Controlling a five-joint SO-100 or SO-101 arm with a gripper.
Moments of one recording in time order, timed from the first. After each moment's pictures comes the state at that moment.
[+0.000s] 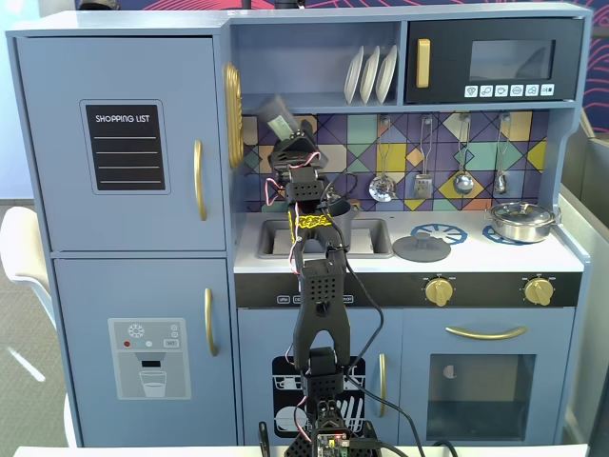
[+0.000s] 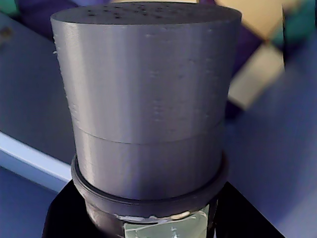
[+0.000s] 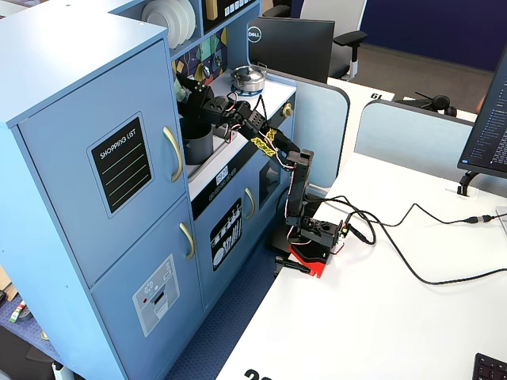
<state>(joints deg) -4.4 98.1 58.1 31.6 63.1</state>
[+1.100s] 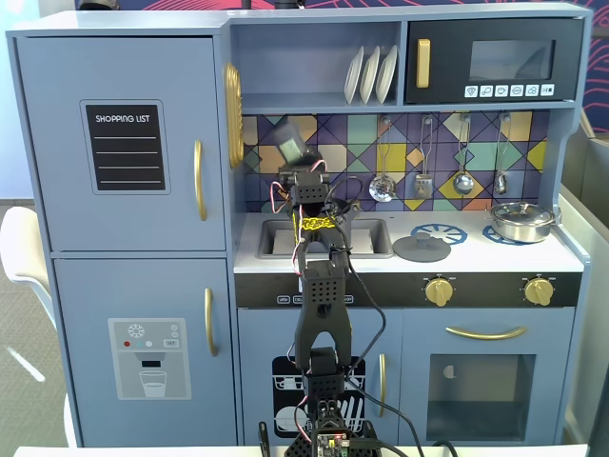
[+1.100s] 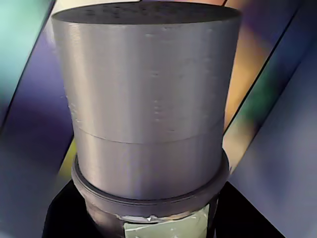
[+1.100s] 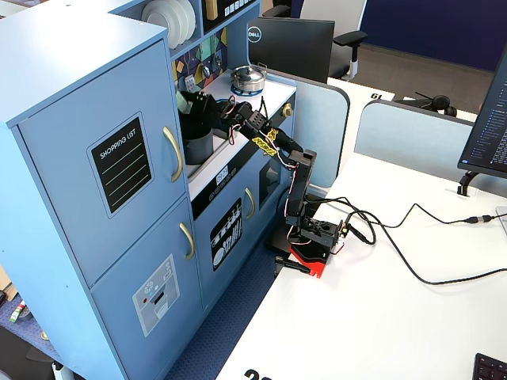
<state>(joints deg) -2.4 100.8 65.8 42.6 67.6</state>
